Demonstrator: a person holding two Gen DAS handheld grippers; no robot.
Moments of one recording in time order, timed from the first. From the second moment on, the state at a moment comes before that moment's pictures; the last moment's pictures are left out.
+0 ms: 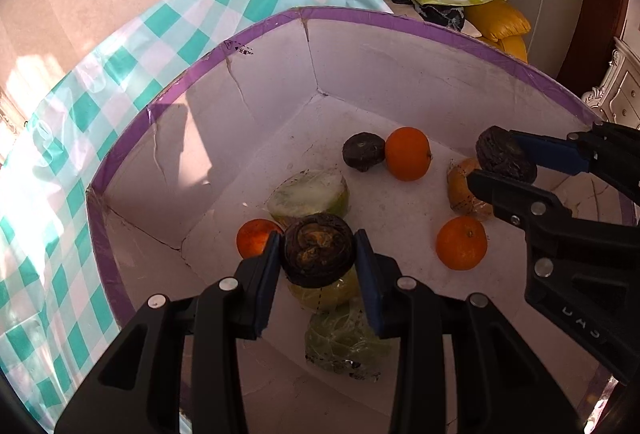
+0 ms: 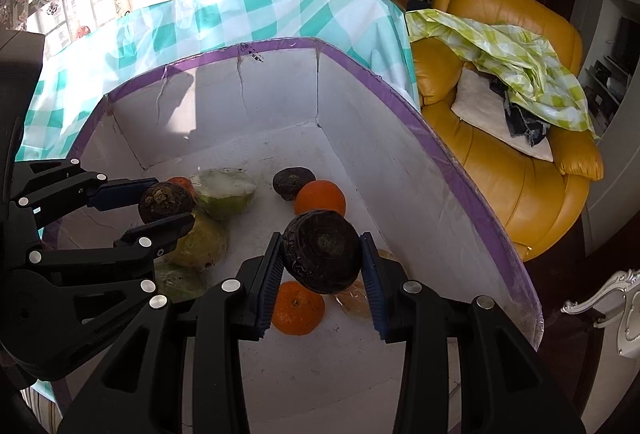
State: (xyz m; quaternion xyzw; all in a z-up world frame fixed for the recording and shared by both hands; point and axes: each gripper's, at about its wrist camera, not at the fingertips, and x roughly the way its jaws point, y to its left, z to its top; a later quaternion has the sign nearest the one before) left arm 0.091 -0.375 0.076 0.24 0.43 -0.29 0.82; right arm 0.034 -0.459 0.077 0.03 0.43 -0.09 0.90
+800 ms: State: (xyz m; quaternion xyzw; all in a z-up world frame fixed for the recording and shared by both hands) left arm 0.108 -0.372 0.060 0.25 0.48 -0.28 0.79; right arm 0.037 -0.453 0.070 0.01 0.46 -0.10 0.88
